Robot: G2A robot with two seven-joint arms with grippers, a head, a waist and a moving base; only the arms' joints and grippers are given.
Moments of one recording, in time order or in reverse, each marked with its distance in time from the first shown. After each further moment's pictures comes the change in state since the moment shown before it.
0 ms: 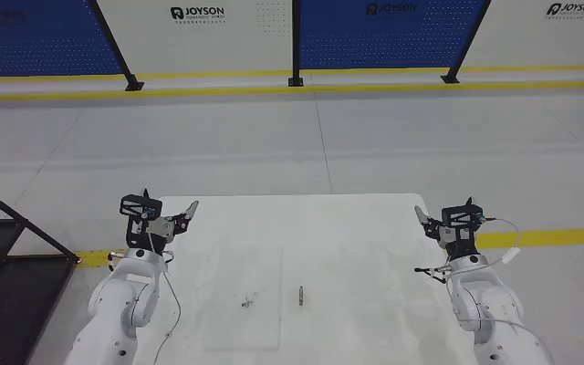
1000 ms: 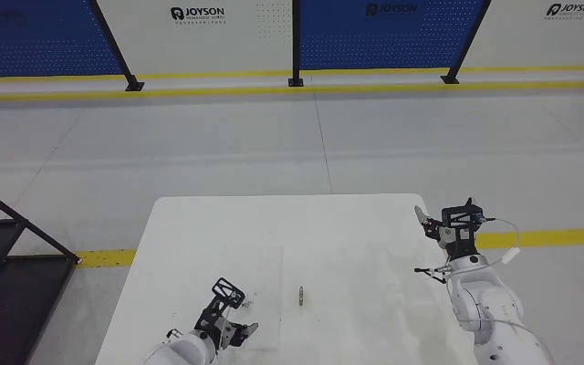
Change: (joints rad) left arm 0.335 -0.002 0.279 -0.216 0.087 -0.071 -0.599; right arm 0.000 0.000 0.000 0.000 0.000 0.000 0.000
